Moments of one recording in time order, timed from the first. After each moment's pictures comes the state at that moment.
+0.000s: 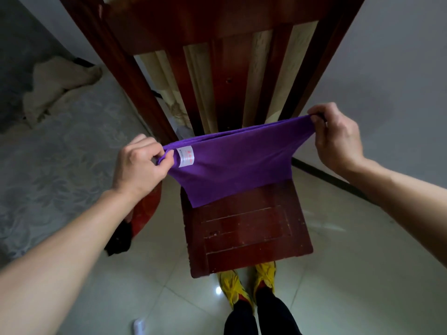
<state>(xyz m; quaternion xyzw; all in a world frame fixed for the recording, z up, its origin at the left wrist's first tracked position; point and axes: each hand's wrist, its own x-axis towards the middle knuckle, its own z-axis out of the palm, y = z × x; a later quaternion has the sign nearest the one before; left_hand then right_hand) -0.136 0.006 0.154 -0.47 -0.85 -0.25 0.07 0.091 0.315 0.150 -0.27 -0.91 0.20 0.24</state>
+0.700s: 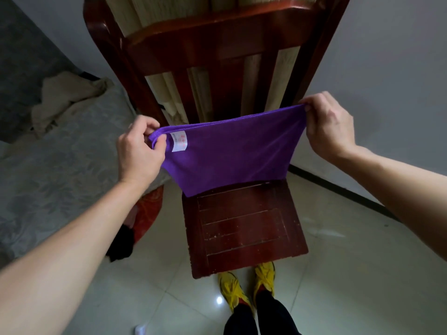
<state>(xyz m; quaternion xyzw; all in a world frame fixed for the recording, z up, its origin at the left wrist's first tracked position) -0.137 0.023 0.197 -0.31 -0.87 -0.38 0.07 0.076 0.316 0.198 -0.26 -0.92 0.15 0.23</state>
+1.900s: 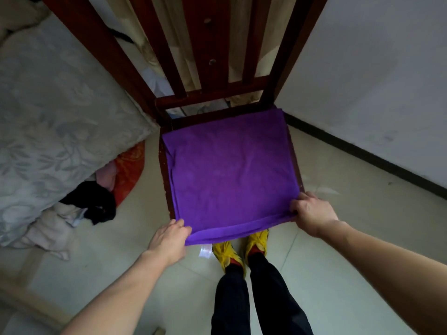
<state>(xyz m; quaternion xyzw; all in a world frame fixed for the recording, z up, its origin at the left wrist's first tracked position) 0.044 -0.081 -0.019 -0.44 -0.78 0.15 -0.41 0.251 0.210 -0.027 -0.24 -0.89 0.12 -0.36</state>
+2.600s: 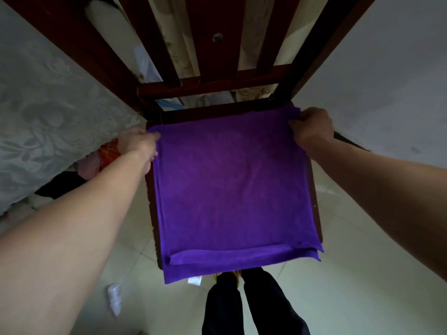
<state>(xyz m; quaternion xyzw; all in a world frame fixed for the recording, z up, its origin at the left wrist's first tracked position) -0.130 0.045 -0.094 0.19 -0.87 -0.37 -0.28 0.069 0.321 -0.071 -0.58 -0.74 0.33 -0.08</state>
